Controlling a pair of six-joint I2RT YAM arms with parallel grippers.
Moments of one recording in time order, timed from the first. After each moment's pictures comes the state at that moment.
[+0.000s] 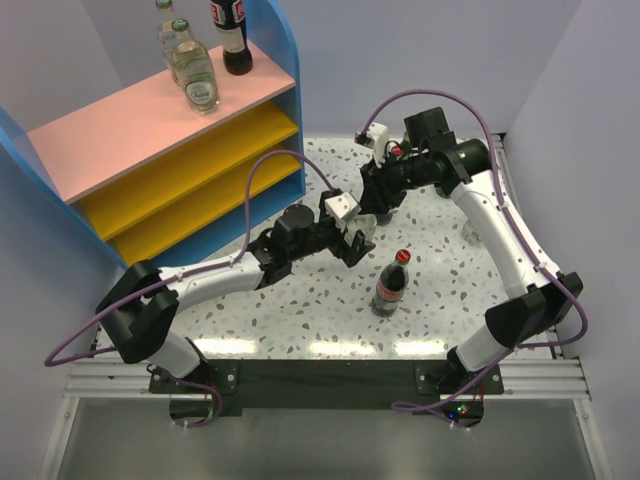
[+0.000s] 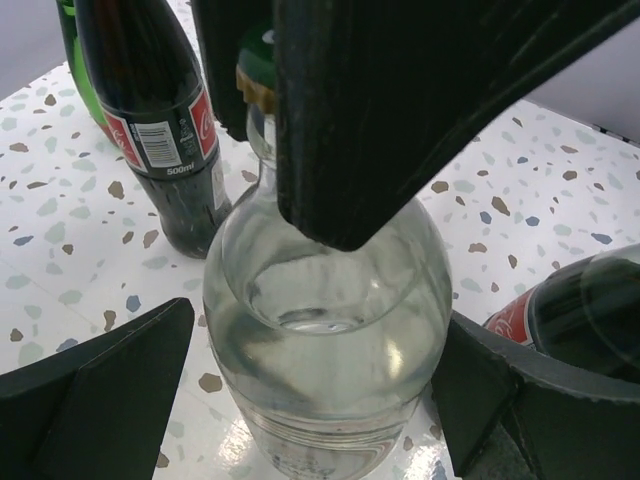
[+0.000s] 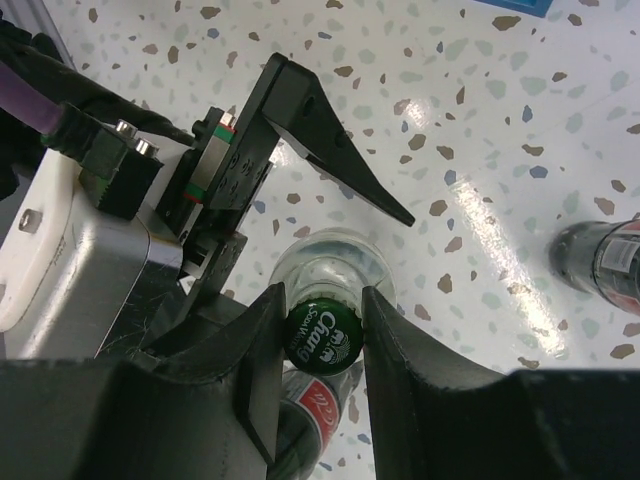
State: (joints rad) left arm -0.85 1.52 0.91 0.43 0.17 -0.04; right arm 0.41 1.58 1.80 -1.11 -0.60 -0.30
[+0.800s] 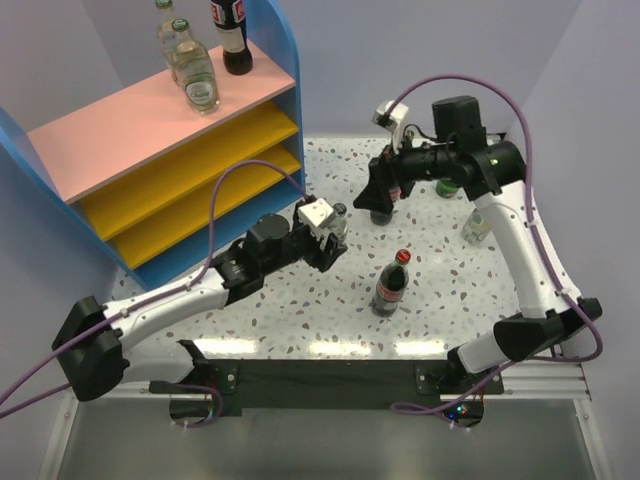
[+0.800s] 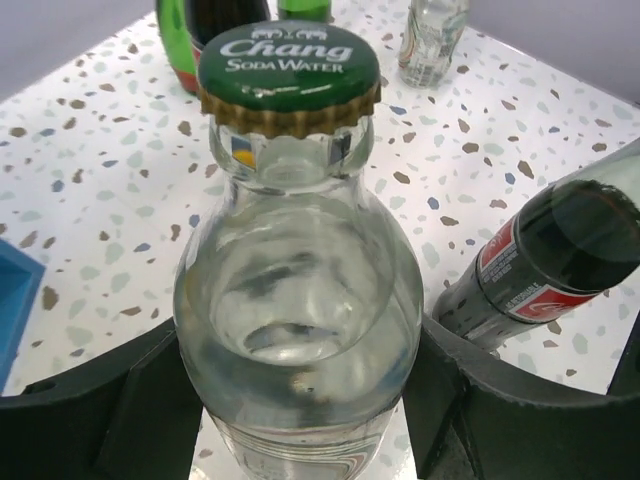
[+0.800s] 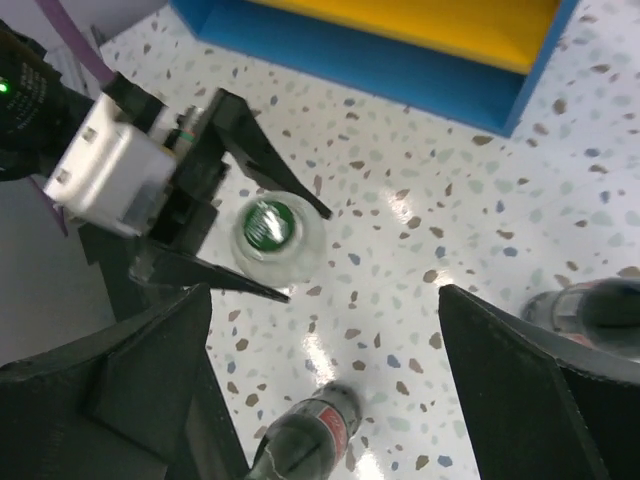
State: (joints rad) left arm -0.86 1.25 0.83 0.19 0.05 -0.03; right arm 0.39 1.50 1.87 -1.05 -0.70 -0.25
